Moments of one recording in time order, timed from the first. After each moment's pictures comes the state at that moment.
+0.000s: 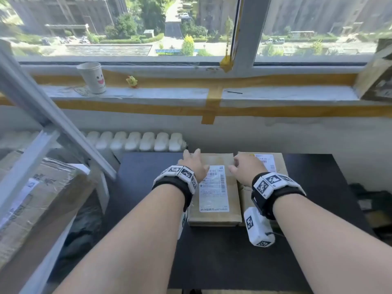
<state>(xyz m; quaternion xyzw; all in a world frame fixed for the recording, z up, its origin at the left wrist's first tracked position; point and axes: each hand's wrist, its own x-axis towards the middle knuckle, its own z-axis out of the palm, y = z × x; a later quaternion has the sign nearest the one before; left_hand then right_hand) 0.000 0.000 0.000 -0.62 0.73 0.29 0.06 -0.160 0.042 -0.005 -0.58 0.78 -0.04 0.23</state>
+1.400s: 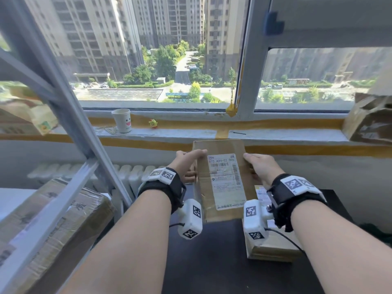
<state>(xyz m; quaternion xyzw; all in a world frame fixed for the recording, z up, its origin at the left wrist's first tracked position) 0.046 -0.035 0.093 -0.56 0.43 0.66 -0.28 -0.162 0.029 0.088 -0.35 0.70 -0.45 0.41</state>
